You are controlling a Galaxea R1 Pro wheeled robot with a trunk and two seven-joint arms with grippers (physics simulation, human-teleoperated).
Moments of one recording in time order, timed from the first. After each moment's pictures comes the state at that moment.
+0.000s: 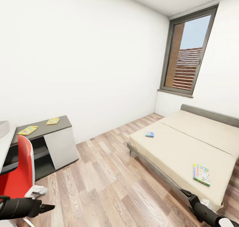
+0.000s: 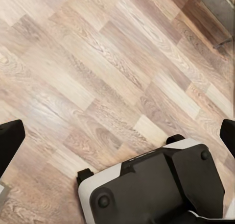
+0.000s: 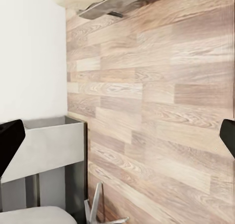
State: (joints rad) left arm -0.07 0.49 0.16 -1.44 0.01 0.99 -0.94; right arm -0.34 -0.26 -0.45 -0.53 -0.81 0.54 0.38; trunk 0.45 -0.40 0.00
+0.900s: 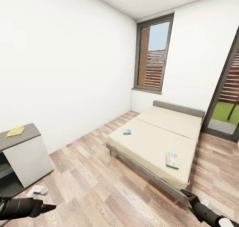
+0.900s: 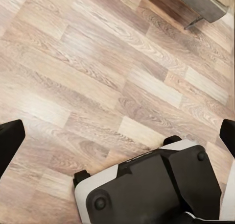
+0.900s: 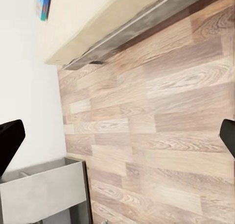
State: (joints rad) left arm -0.07 0.48 0.16 -1.44 0.01 0.99 -0.94; right arm -0.34 -0.26 -0.45 -0.53 -0.81 0.54 0.38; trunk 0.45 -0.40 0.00
